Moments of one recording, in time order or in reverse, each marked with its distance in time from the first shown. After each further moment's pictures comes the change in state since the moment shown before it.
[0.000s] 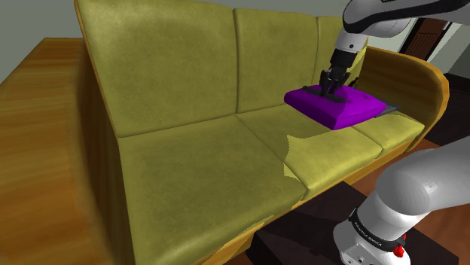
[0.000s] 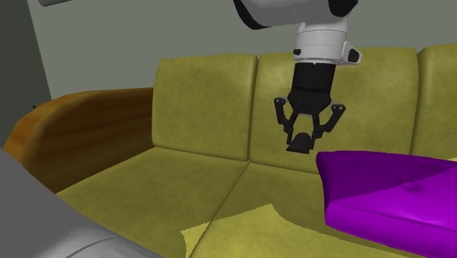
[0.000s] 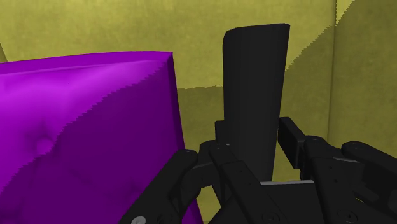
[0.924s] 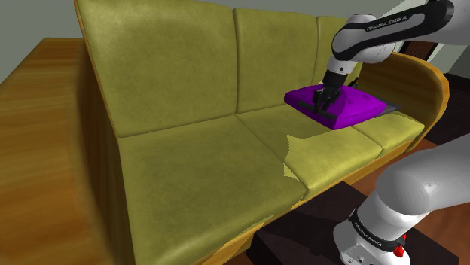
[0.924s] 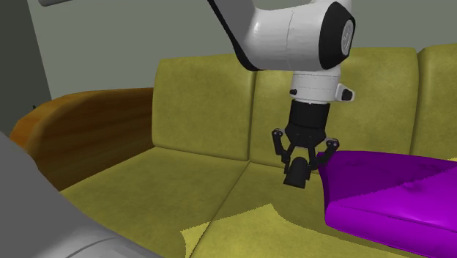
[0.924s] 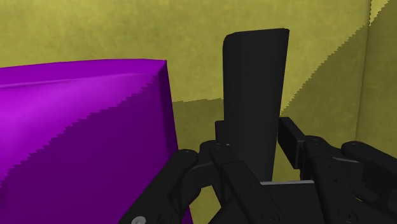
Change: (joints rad) arm -0.003 0.037 -0.020 -0.161 -0.004 0.197 -0.012
